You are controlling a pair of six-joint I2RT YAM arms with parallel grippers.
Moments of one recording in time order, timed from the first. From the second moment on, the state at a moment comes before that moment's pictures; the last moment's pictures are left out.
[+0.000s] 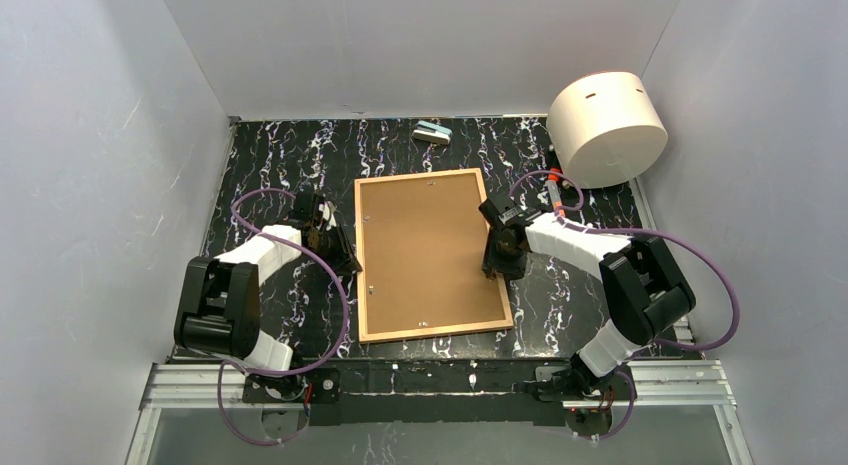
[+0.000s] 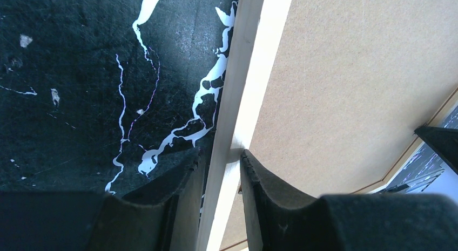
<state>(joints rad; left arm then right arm) -0.17 1.50 0.77 -0.49 0.31 -0.52 0.61 1.60 0.96 -0.70 0.11 0.77</state>
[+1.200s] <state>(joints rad) -0.17 1.49 0.81 -0.56 0.25 -0.50 0.60 1.55 1.03 -0.71 0.16 0.75</state>
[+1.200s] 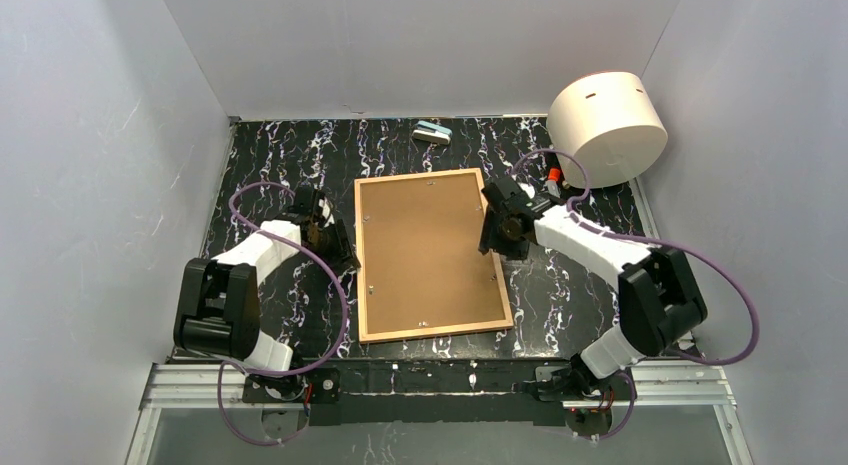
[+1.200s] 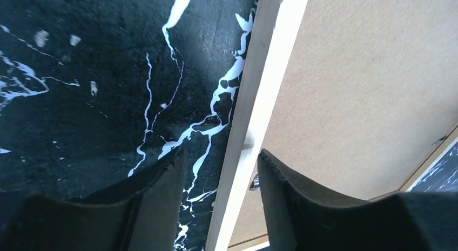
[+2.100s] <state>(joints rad) -0.17 1.35 0.64 -0.59 0.41 -0.55 0.85 1.90 1.20 -0.28 -0.41 0.79</state>
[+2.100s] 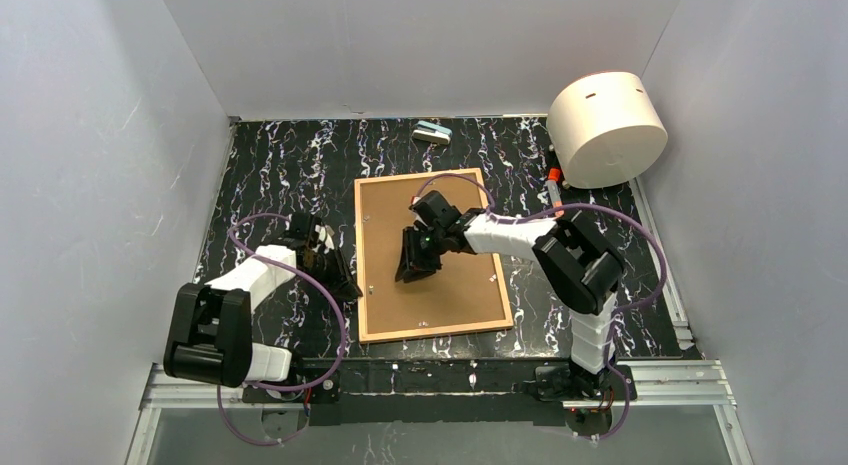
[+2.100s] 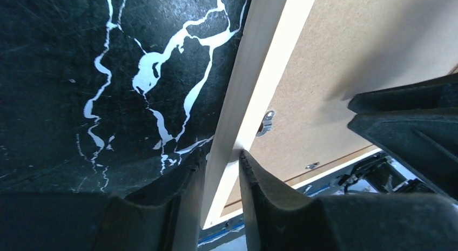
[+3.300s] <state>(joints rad) -0.17 1.35 0.62 -0.58 0.49 -0.57 1.00 2.00 1.16 0.10 -0.33 1.22</state>
